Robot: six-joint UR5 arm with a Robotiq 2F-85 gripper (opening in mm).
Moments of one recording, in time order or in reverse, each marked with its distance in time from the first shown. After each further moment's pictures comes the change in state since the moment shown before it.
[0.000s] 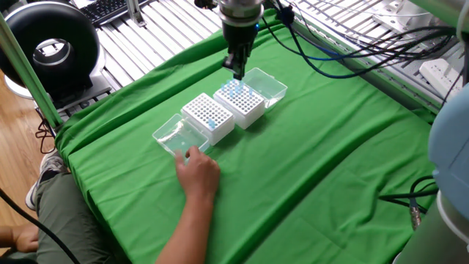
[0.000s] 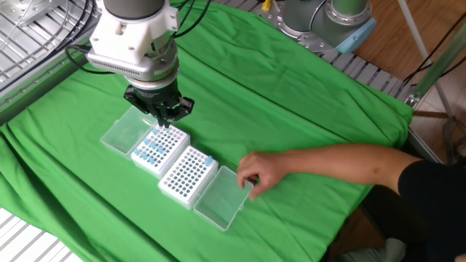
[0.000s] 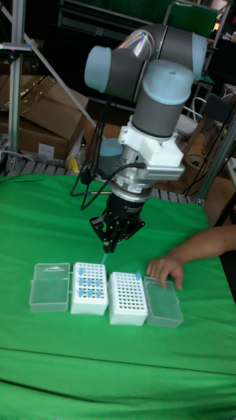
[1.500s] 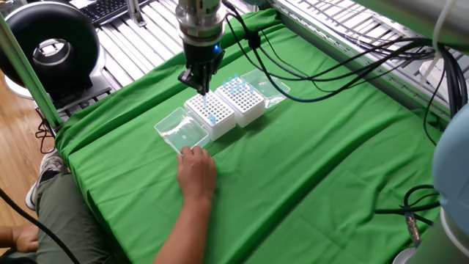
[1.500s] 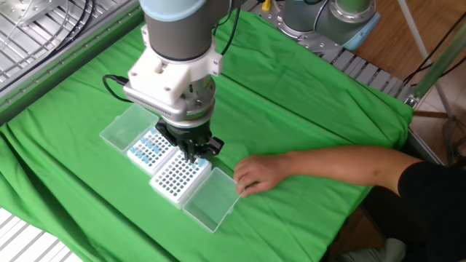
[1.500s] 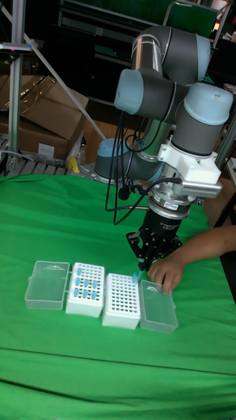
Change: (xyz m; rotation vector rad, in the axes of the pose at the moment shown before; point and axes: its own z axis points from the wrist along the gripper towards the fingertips) arm -0.047 0.070 0.022 -0.013 -0.077 0.181
